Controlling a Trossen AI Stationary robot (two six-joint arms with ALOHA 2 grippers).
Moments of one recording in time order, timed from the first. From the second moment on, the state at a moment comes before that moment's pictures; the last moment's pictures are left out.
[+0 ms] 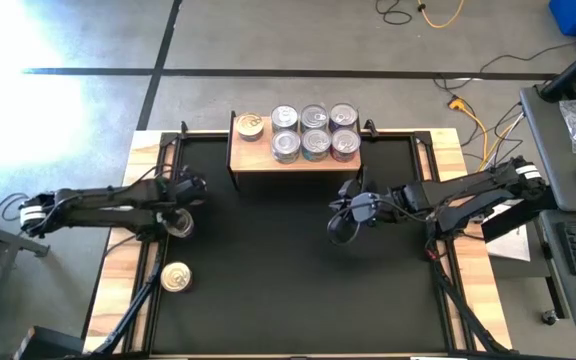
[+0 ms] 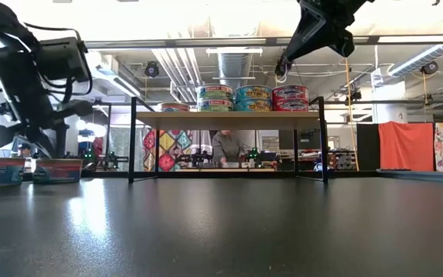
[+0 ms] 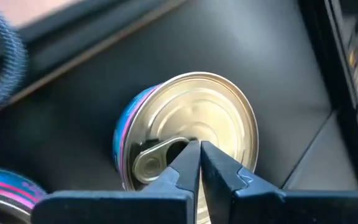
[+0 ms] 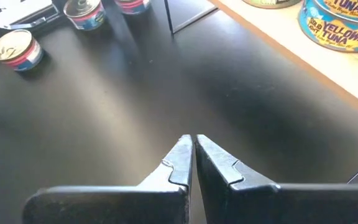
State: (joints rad) left arm 0.32 0.86 0.36 -0.81 -0.51 -2.20; right arm 0.16 1.31 1.07 -0.55 0.43 0.63
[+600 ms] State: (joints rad) left arm -0.02 1.07 0.46 -0.58 -0.34 -1.82; right arm 0.16 1.31 1.07 -0.60 0.42 0.56
